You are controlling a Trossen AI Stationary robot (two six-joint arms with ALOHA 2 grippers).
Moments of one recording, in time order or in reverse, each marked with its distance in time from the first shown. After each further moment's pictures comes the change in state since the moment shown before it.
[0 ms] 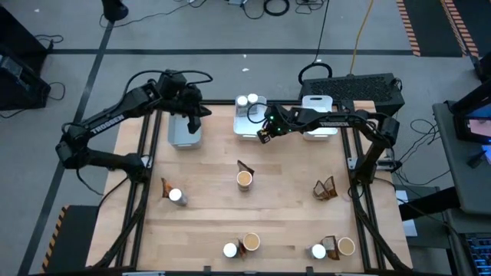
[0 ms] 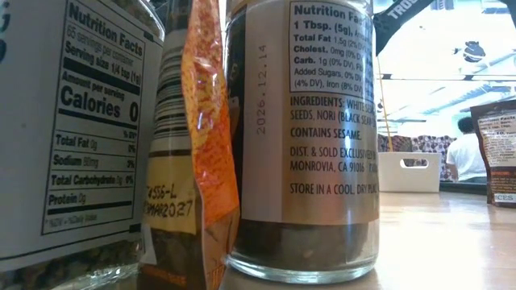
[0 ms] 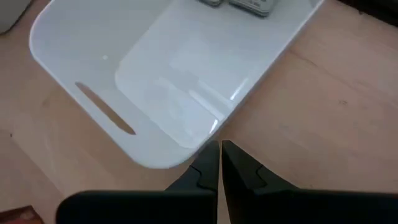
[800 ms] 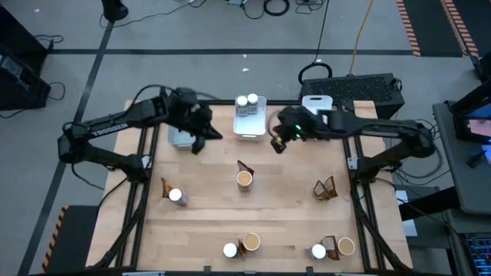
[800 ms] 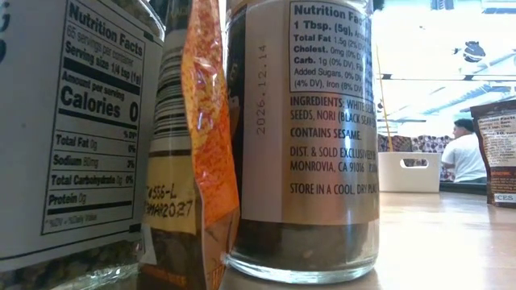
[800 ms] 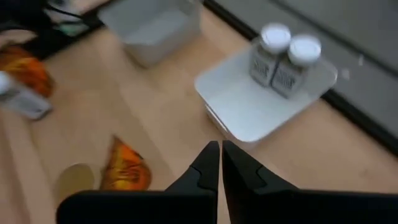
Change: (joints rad) left arm -0.312 0.016 0.002 0.083 0.071 -0.215; right arm 0.313 -0.393 0.173 -0.331 0.212 -0.097
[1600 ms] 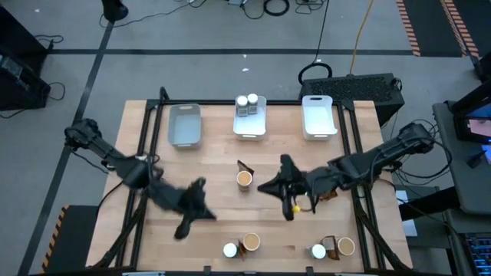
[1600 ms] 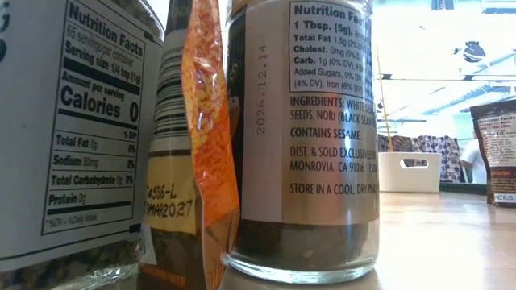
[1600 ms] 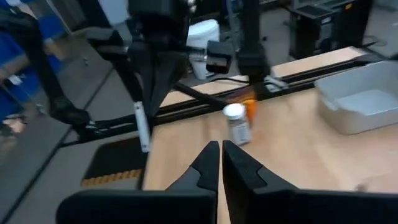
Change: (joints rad) left arm -0.941 0.088 0.006 0.200 -0.549 -0.449; right arm 0.559 0.045 -0.039 0.537 0.068 0.003
